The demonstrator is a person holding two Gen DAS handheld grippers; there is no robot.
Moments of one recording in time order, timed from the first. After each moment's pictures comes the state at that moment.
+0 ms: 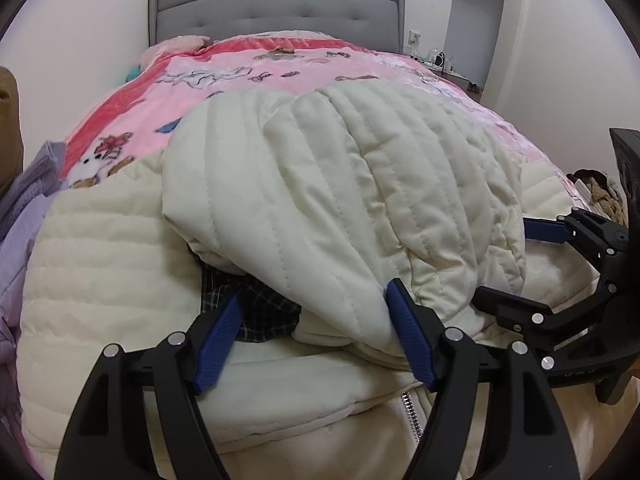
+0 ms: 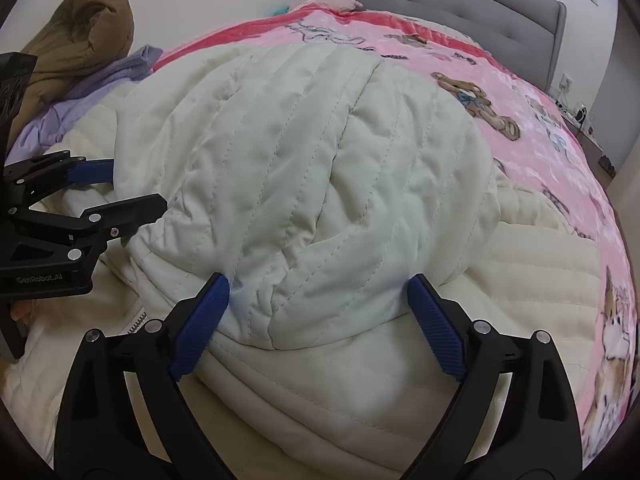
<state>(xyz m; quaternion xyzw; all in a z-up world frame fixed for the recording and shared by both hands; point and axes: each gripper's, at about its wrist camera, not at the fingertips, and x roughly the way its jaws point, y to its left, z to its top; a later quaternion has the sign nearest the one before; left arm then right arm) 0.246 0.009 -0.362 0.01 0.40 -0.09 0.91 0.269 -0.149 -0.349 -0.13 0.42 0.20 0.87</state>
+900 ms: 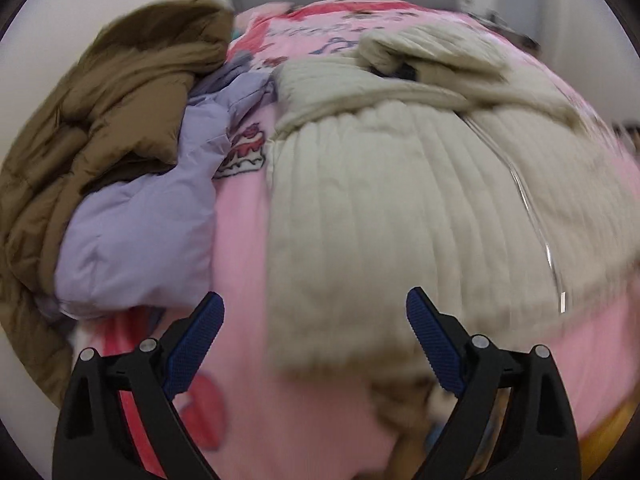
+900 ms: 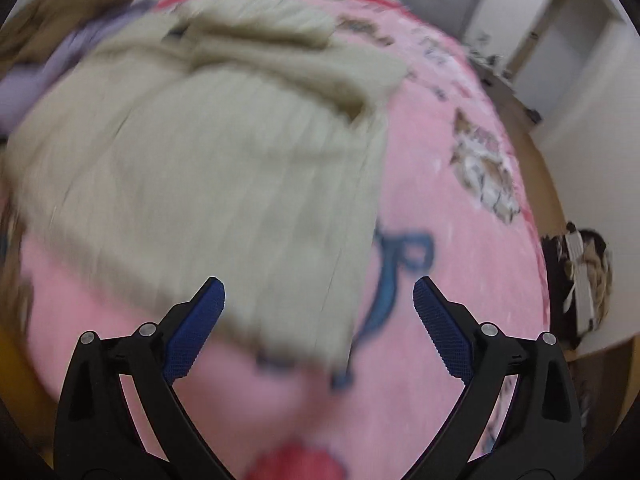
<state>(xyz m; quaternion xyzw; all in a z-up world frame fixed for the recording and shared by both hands) -0.070 0.121 -0.320 0.11 0.47 0.05 0.88 -0.034 -0.280 -0.304 -0.19 0.50 0.07 0.84</state>
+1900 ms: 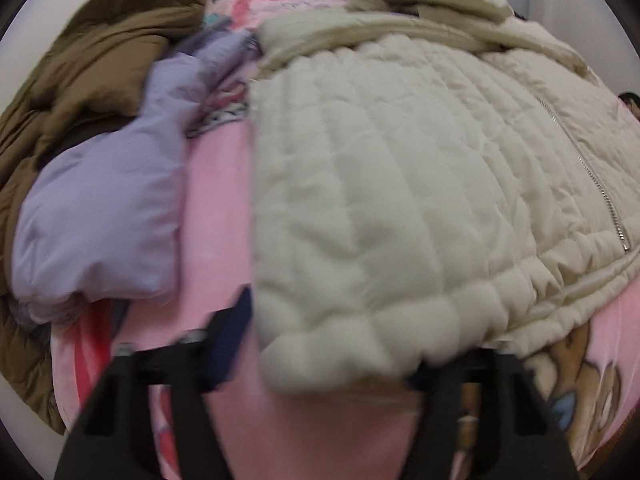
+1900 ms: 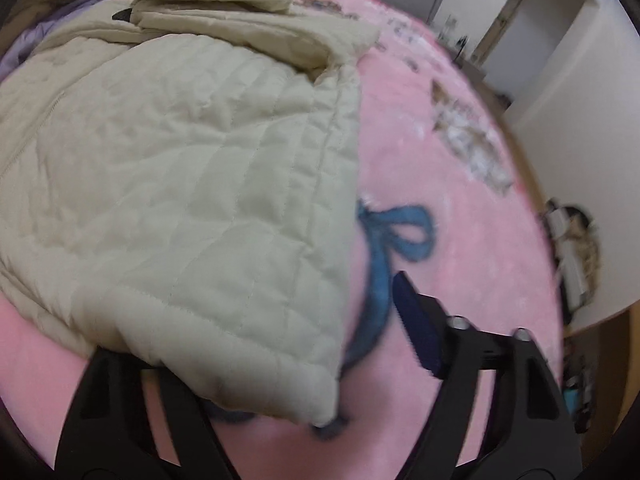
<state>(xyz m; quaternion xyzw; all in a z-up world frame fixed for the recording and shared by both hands) -0.032 0.140 -0.385 0.11 0.50 0.04 0.86 0.003 -0.300 -0.364 -0.14 0.50 0.01 0.86</state>
